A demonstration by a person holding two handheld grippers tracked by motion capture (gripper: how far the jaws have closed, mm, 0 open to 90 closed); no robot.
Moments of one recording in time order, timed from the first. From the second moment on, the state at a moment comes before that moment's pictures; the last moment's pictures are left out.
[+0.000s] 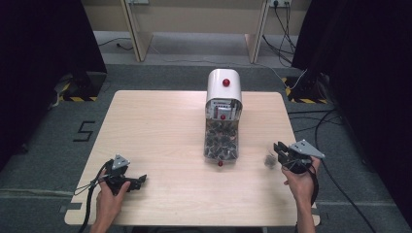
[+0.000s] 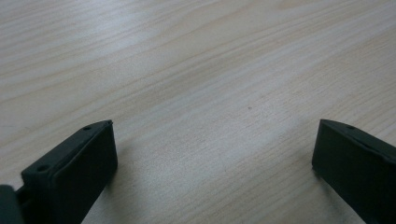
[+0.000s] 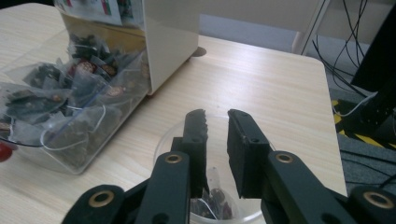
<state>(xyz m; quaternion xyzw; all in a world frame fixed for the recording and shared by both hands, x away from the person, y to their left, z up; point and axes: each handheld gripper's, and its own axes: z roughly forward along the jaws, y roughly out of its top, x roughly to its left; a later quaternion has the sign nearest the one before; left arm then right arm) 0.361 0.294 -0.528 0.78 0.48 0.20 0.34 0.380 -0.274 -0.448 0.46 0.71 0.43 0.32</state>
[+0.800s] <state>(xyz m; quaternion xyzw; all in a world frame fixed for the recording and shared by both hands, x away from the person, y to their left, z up) 0.361 0.294 -0.528 0.78 0.48 0.20 0.34 0.365 -0.227 -0.437 0.42 0.74 0.45 0.28</state>
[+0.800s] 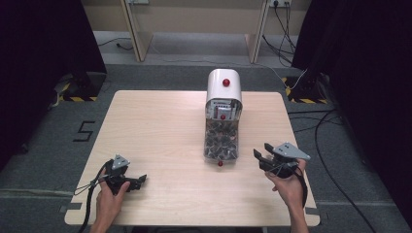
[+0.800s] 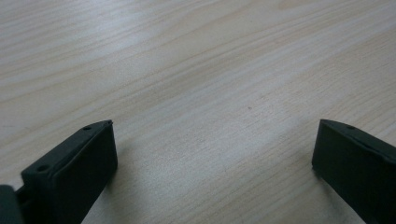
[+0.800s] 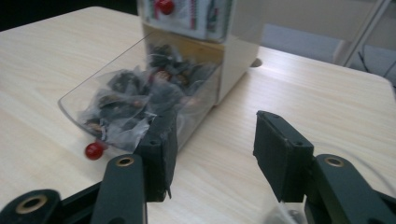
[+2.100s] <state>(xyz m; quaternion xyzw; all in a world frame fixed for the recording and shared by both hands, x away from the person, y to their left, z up) 0.361 0.294 -0.528 0.78 0.48 0.20 0.34 0.350 -0.205 -0.450 0.39 0.77 0.45 0.25</state>
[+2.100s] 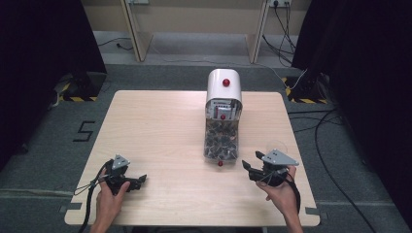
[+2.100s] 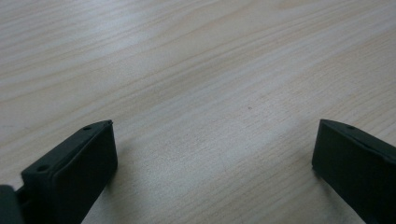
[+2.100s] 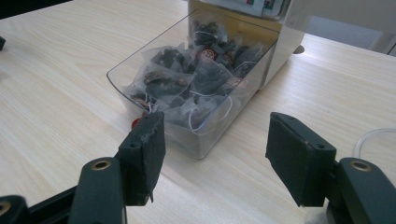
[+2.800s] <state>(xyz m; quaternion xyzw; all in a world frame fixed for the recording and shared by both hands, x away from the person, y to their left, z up) 0.361 0.294 -0.528 0.78 0.48 0.20 0.34 0.340 -0.205 -0.468 0.38 0.78 0.44 0.22</state>
